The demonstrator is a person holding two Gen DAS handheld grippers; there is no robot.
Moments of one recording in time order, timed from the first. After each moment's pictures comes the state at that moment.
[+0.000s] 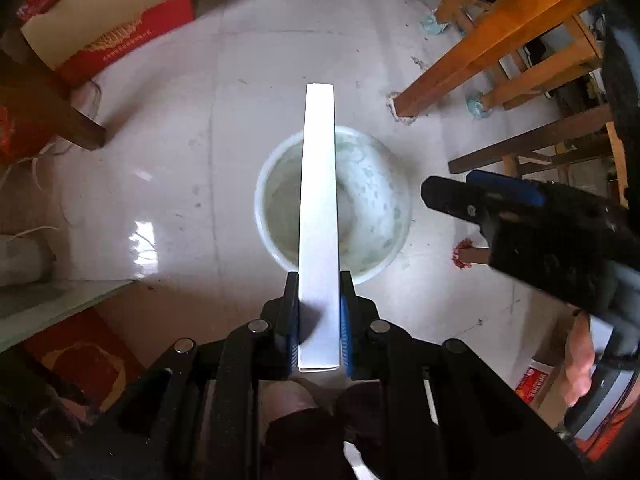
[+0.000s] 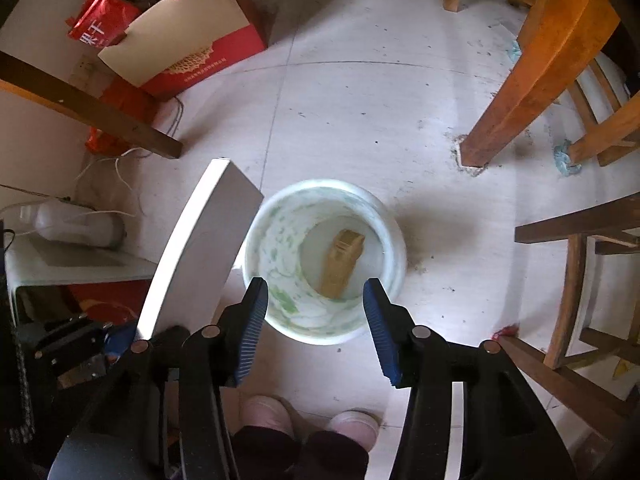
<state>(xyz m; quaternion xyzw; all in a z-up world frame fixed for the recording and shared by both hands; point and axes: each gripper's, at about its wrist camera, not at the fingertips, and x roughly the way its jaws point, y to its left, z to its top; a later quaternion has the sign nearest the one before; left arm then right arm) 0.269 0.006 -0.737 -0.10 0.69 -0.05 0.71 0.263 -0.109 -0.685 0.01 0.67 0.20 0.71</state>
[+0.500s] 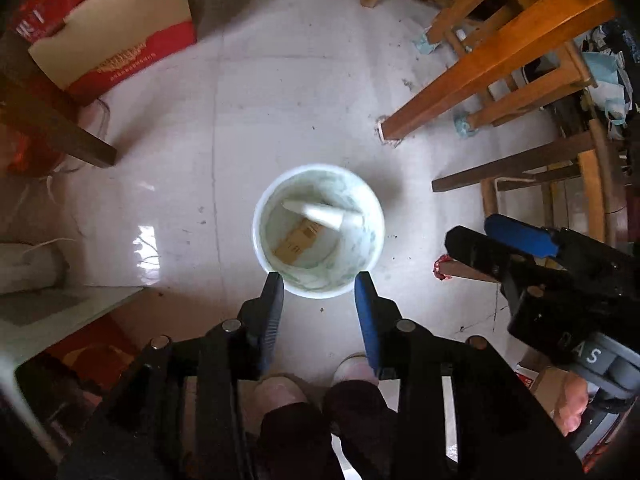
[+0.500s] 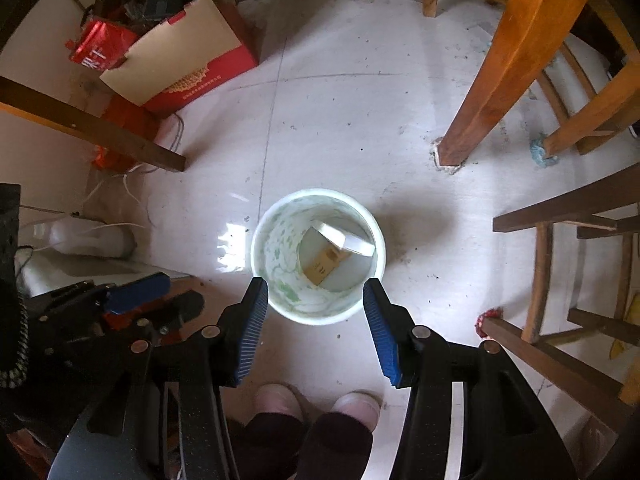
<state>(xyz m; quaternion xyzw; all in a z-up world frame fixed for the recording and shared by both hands) 0.293 0.004 -0.661 -0.10 0.68 -0.04 0.73 0.269 -0.127 -0.627 0.03 0.68 0.18 0.72</state>
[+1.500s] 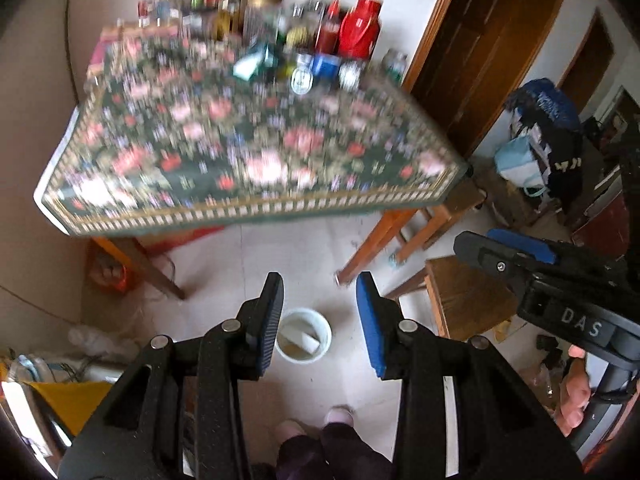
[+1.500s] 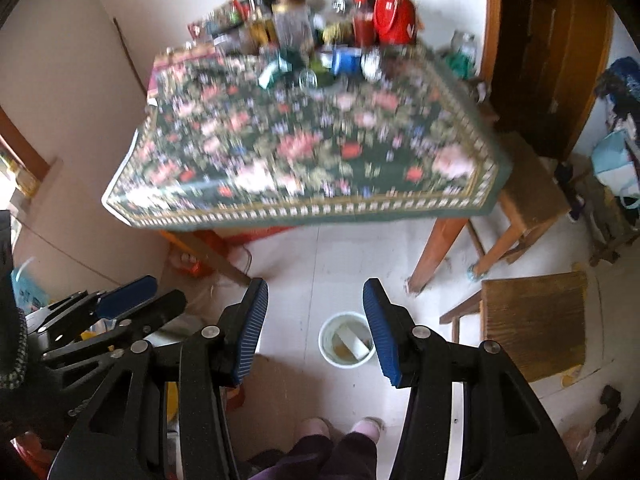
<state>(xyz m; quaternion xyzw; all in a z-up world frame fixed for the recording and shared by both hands) 0.226 0.018 -0.194 -0.07 0.47 -0.05 0.88 0.231 -0.148 -0.193 0.05 0.50 0.17 0.85</state>
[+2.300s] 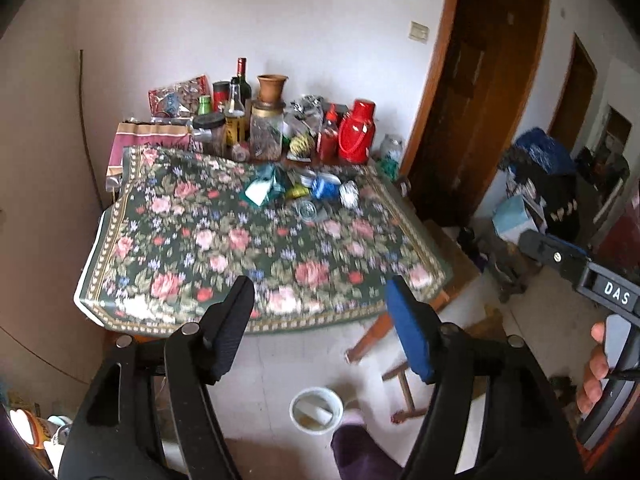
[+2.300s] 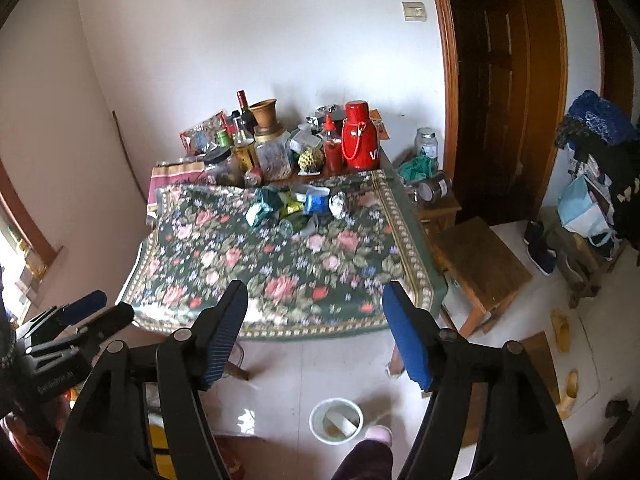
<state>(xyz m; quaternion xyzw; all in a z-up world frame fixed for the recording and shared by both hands) 0.272 0.034 -0.073 -0.06 0.35 -0.03 0.93 0.256 -0.194 -0.070 0.08 0.37 0.12 0.92</state>
